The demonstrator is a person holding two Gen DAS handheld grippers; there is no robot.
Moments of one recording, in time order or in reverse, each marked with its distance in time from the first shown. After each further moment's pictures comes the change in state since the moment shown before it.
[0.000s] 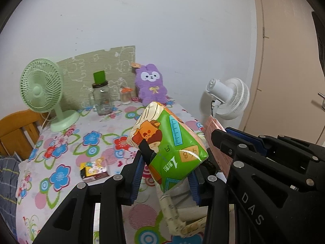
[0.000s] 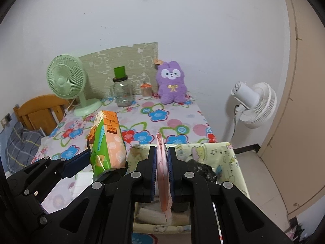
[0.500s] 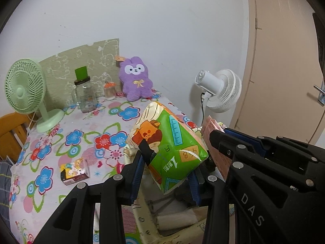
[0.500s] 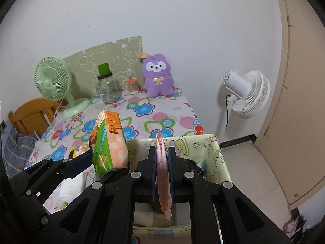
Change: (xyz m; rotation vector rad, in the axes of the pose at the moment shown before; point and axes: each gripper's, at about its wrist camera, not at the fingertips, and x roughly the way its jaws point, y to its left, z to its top) left arm 0.030 -0.029 0.002 0.032 0.051 -0.052; right arm 0.019 -0.039 -0.008 0.060 0.041 -0.028
